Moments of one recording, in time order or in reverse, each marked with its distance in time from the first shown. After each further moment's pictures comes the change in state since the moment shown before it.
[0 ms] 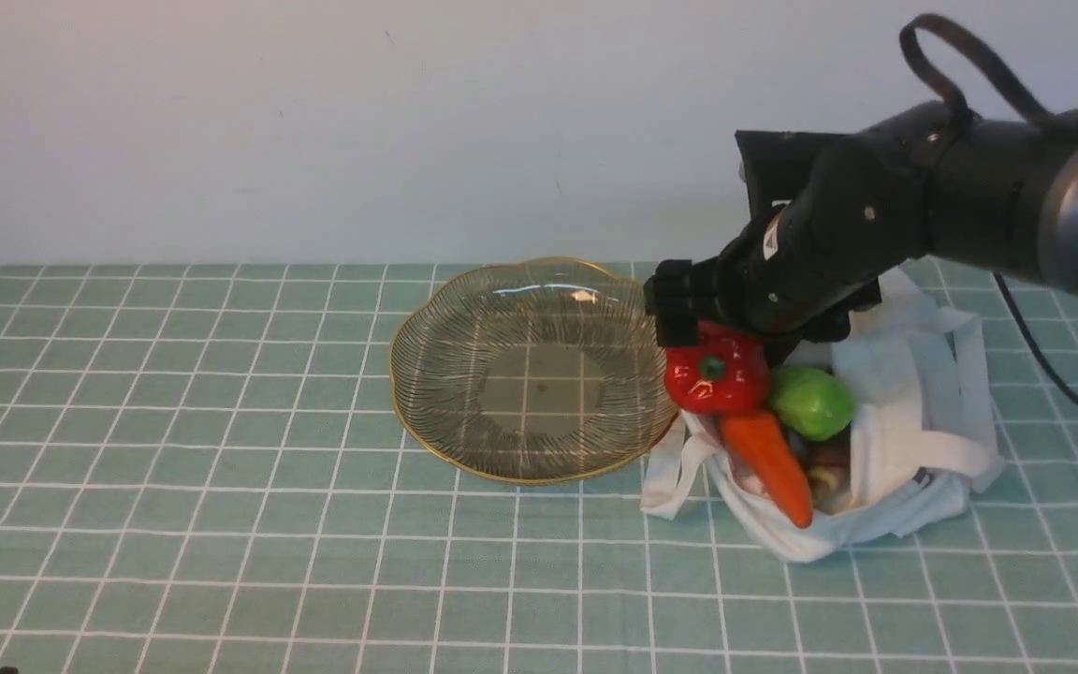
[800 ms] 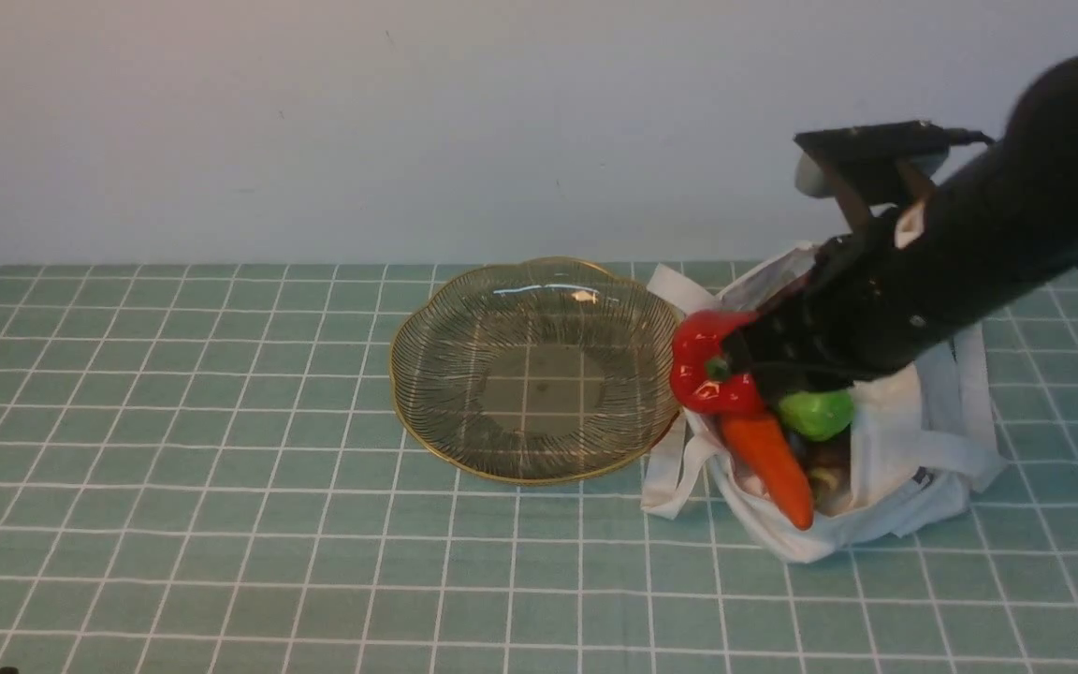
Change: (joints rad) right arm -0.008 -0.274 0.097 0.204 0.235 -0.367; left arm 0.000 0.000 0.000 0.000 0.000 0.000
